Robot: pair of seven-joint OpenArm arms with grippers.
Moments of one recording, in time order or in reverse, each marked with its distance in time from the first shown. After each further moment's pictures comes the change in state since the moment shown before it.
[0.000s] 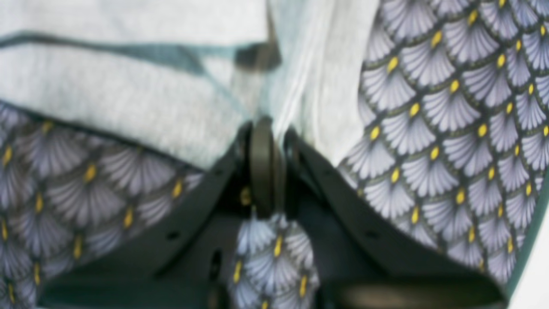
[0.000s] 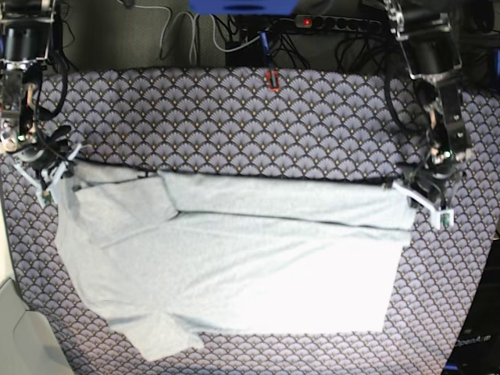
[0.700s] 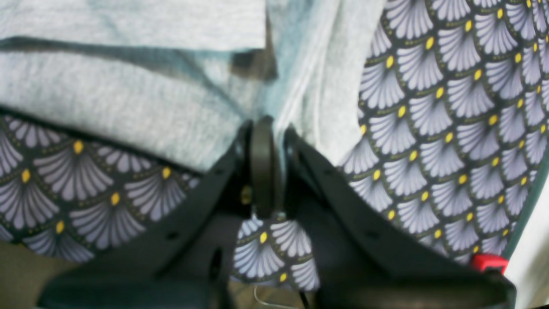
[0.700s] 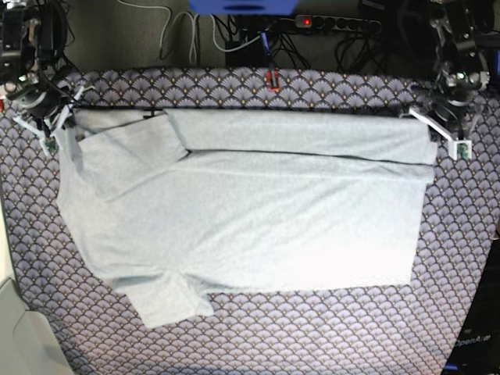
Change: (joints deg) left arm 24.3 0.1 -6.7 21.9 -0.4 -0.9 4.1; right arm -20.8 -1.1 5.6 16.9 0.6 0.4 -0.2
